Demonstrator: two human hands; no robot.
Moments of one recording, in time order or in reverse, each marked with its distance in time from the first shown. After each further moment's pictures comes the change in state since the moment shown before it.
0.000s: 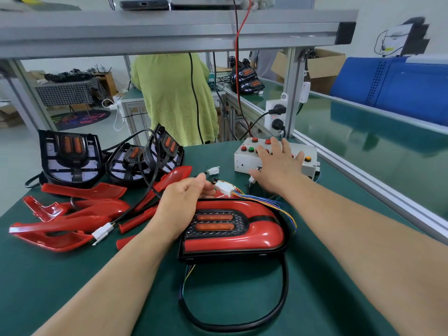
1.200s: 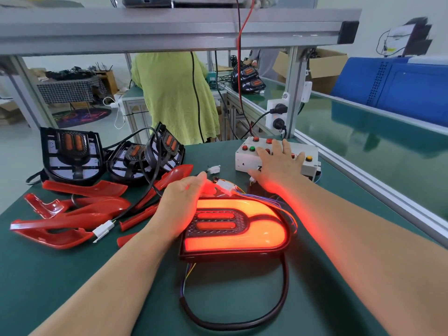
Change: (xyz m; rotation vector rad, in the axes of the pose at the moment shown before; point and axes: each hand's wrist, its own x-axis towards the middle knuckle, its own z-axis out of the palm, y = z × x) left_hand -0.001 0.004 -0.005 0.155 0.010 -0.001; right_hand -0.003 -0.004 -0.003 0.003 -0.018 0.011
